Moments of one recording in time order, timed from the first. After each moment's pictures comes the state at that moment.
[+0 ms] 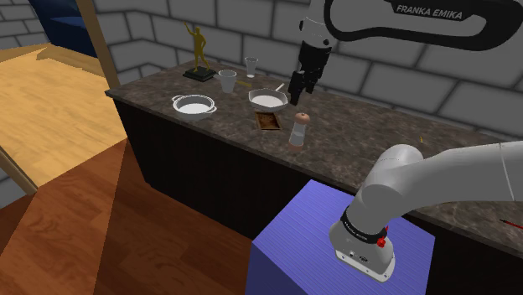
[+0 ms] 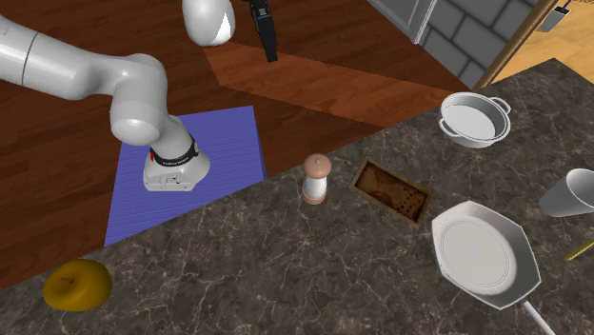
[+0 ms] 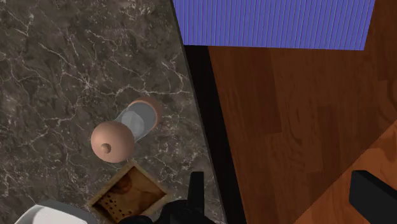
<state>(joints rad) -0.01 -0.83 0.03 -2.41 -0.06 1.68 -0.04</state>
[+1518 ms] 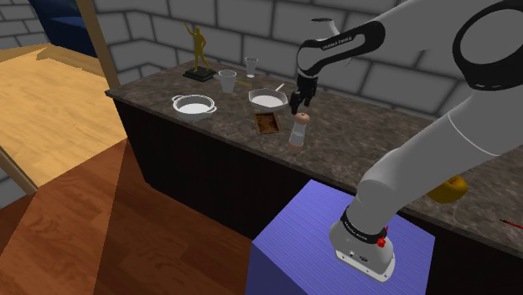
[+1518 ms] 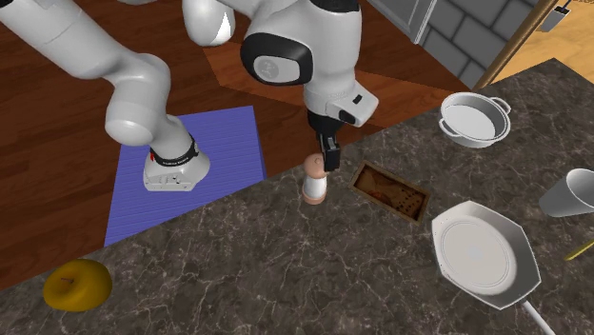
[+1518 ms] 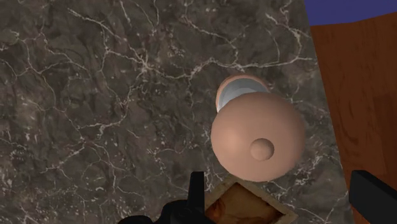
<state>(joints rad) -0.14 -0.32 -0.28 -2.40 -0.18 2.15 -0.28</state>
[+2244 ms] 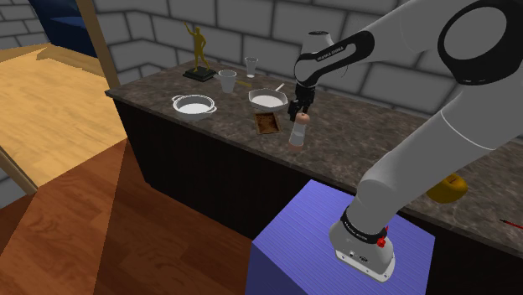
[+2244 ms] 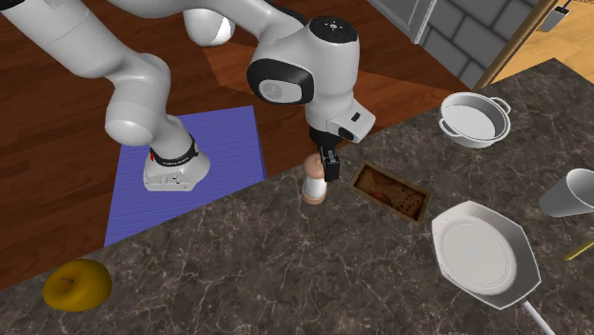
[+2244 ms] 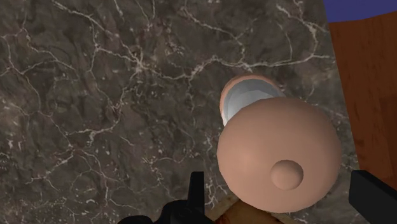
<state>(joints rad) -0.14 -0.26 -0.30 -2.45 -0.17 2.26 -0.29</state>
